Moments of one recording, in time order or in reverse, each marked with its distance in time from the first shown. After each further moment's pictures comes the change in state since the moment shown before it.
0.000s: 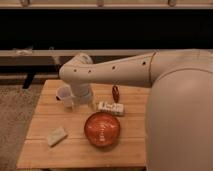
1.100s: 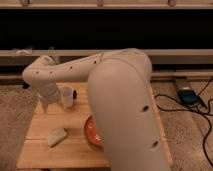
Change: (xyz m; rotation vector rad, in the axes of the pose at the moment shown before) arm -0.037 0.174 0.040 -0.049 -0.001 -0.165
